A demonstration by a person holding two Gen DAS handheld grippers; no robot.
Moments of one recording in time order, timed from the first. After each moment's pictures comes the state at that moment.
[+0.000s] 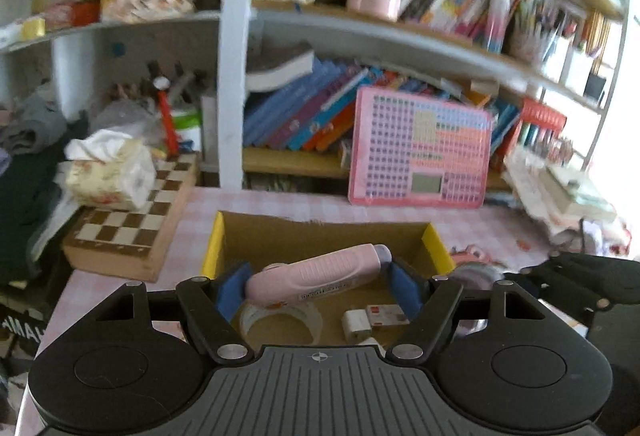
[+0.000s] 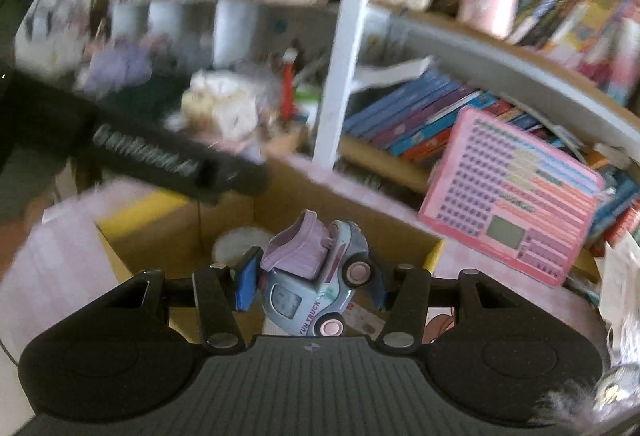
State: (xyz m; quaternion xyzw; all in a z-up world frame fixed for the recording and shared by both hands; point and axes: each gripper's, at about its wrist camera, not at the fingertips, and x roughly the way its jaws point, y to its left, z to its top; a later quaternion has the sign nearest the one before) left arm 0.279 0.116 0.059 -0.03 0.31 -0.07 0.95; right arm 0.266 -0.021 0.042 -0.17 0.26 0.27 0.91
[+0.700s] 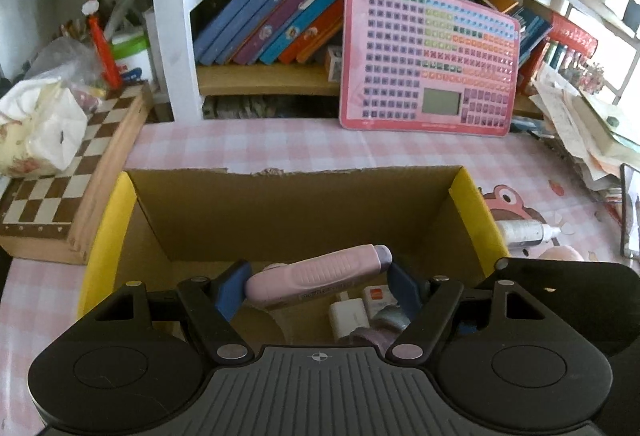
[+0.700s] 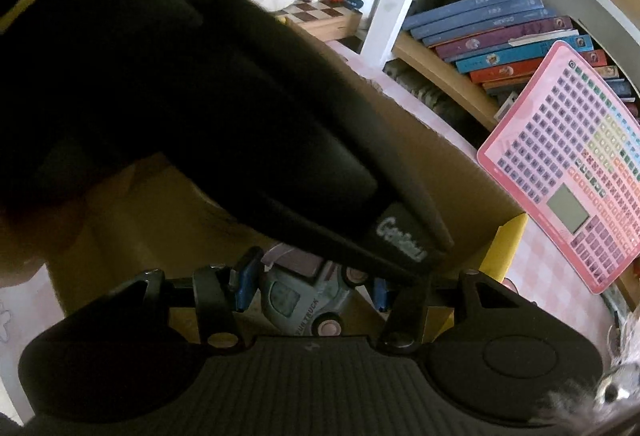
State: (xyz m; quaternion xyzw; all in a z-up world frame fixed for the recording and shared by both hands) left arm 0.371 0.074 -0.004 -0.02 0.42 -0.07 0.90; right arm 0.339 0.009 -0.021 -0.26 0.38 0.31 0.83
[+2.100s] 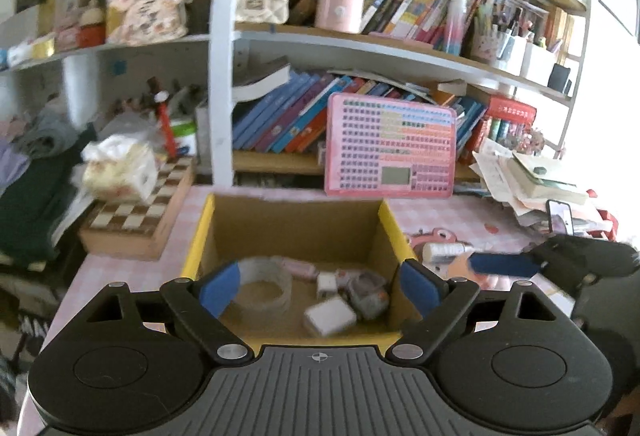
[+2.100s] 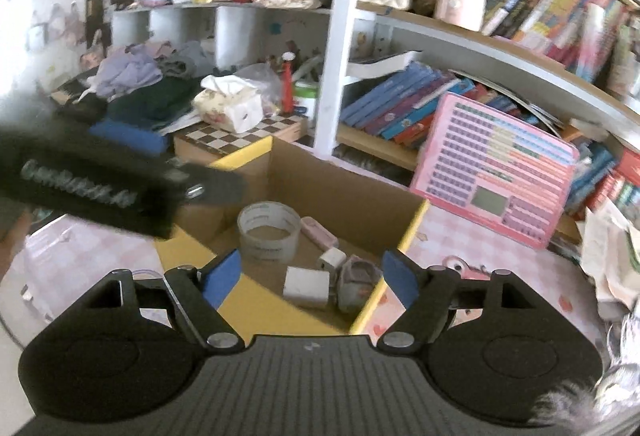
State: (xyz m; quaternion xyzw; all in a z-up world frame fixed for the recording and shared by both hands) left arm 0.168 0.098 0.076 -0.03 0.28 -0.07 0.96; right arm 0.178 -0.056 0.065 -0.13 0.26 0.25 0.92
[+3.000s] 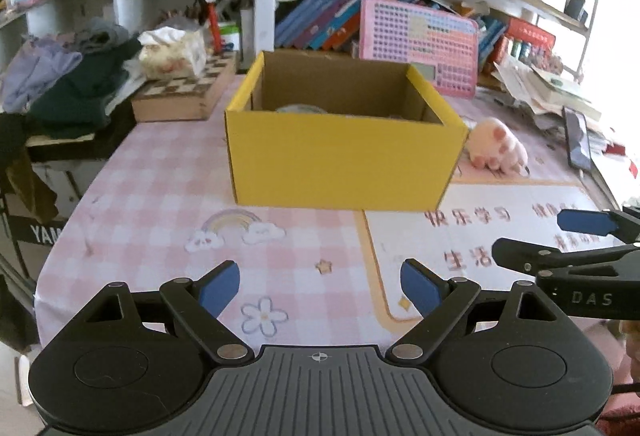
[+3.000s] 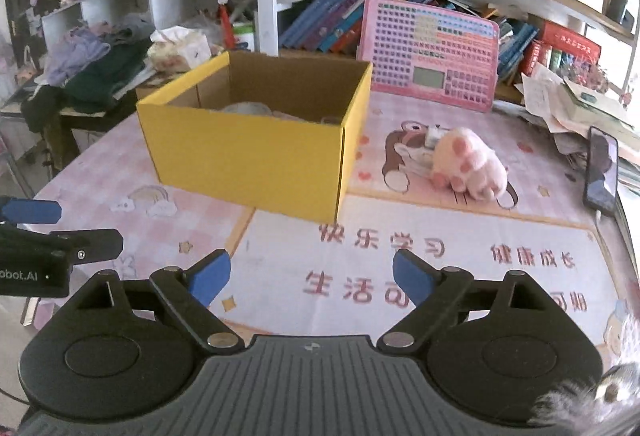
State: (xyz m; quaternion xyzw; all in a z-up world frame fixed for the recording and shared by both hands) left arm 0.060 0.114 0.005 -0.02 0.37 -0.04 0.93; right arm 0.073 -0.075 0.007 -0.05 0.34 0.14 0.93
